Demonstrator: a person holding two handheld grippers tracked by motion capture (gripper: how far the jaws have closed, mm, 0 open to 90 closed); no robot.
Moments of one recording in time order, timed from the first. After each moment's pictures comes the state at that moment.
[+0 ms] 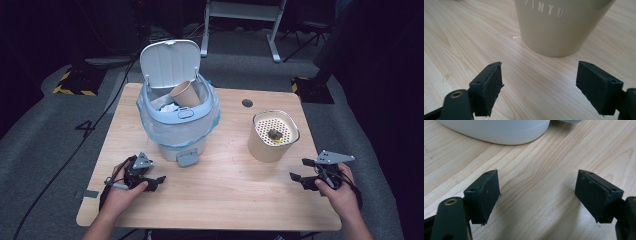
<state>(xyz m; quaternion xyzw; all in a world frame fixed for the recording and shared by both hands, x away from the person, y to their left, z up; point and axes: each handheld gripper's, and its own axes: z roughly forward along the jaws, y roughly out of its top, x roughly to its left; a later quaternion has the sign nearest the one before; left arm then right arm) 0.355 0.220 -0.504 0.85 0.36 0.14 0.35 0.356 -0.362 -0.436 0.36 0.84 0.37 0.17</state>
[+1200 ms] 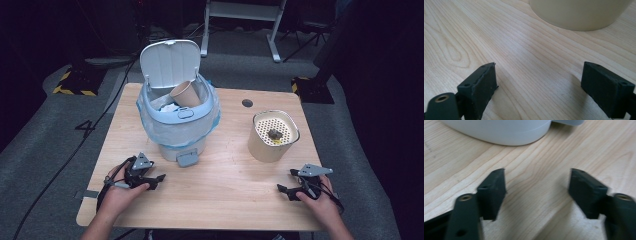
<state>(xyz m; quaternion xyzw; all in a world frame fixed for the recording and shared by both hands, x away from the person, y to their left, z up) 0.352 0.221 -0.503 0.85 0.36 0.14 0.36 0.354 -0.347 -0.505 0.35 0.85 0.37 0.16</state>
